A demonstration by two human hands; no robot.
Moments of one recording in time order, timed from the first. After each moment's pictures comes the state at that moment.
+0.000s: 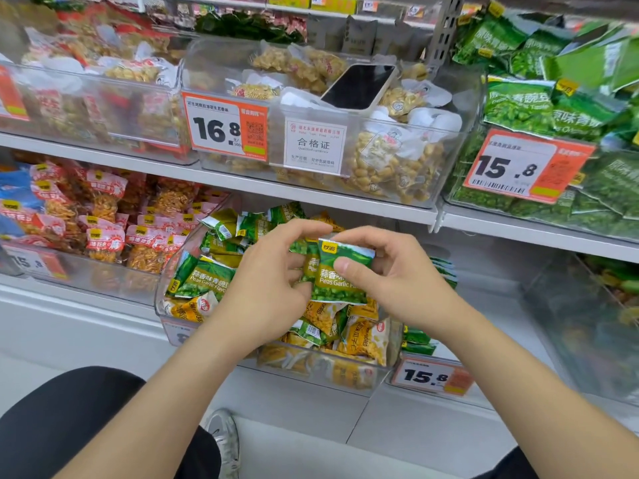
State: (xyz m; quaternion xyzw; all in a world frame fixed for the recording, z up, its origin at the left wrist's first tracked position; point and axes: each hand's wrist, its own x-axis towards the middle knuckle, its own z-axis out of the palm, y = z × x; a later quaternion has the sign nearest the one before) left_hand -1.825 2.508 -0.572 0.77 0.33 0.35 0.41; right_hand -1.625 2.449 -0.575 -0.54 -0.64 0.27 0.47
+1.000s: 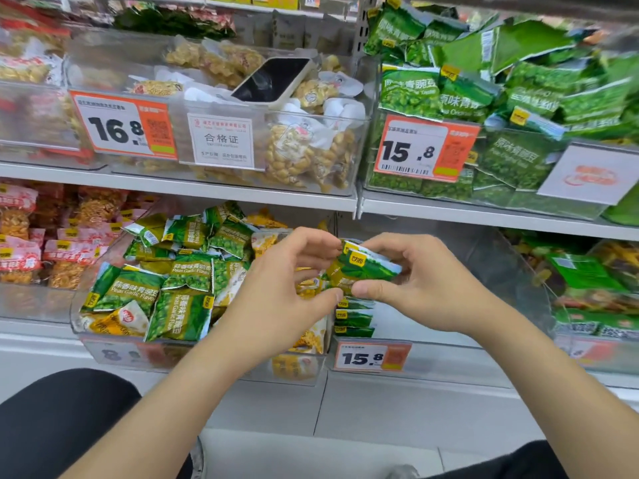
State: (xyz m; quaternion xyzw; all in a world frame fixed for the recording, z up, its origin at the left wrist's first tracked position) left_hand -1.754 2.467 -0.582 0.79 0.22 0.35 0.44; right_hand -1.545 2.366 -0.556 -0.66 -0.64 0.17 0.36
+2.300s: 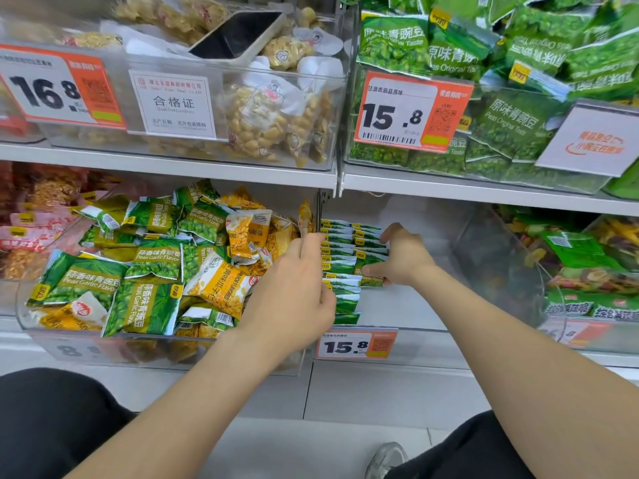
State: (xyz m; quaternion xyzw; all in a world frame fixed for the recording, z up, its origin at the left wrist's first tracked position) left_hand -1.702 2.464 -0.626 0.90 0.31 0.24 0.18; right_hand -1.454 2.440 -0.648 -0.88 -0.40 0.16 0.18
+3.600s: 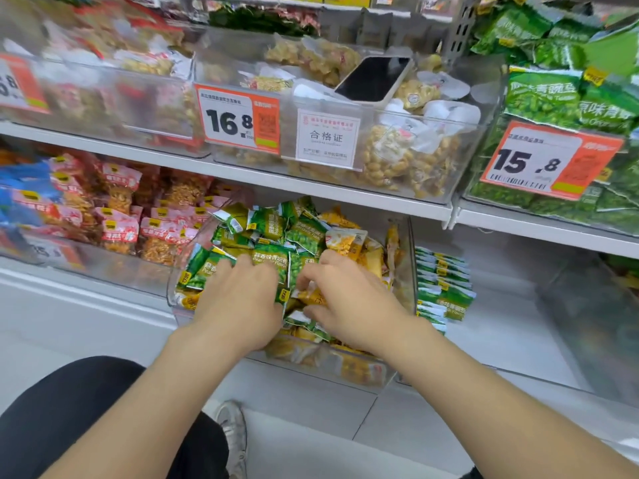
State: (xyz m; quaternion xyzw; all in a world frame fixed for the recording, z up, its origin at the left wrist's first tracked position) left_hand -1.851 2.523 -0.595 0.84 0.55 0.01 0.03; right_hand -1.683 2.475 -0.598 -0.65 -0.75 0.03 0.12
